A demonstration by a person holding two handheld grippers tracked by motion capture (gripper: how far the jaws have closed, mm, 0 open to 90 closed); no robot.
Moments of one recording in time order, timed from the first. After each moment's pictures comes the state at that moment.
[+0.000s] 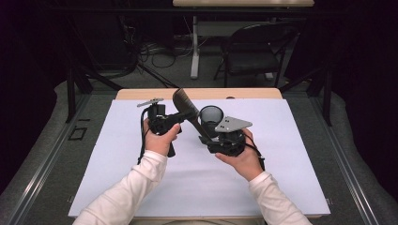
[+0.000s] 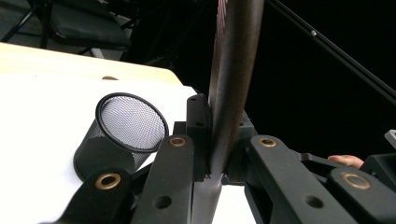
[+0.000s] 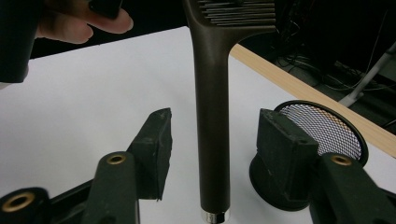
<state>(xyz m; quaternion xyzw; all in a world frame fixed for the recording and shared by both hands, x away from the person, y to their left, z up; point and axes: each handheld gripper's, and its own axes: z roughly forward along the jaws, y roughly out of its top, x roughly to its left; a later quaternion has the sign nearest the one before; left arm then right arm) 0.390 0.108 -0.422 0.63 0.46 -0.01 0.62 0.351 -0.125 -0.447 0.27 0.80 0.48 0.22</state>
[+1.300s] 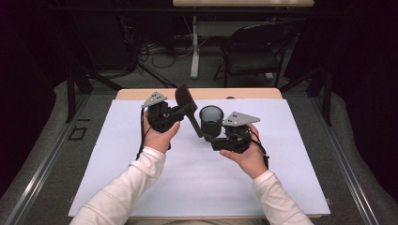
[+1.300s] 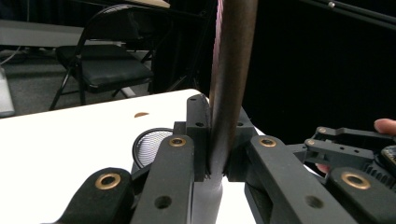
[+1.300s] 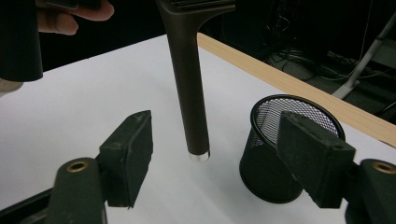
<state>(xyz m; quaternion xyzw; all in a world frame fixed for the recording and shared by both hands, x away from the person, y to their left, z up) 0.394 0.105 -0.412 0.68 0.39 0.12 0.61 0.359 -0.140 -0.443 0.31 0.78 0.50 0.21</state>
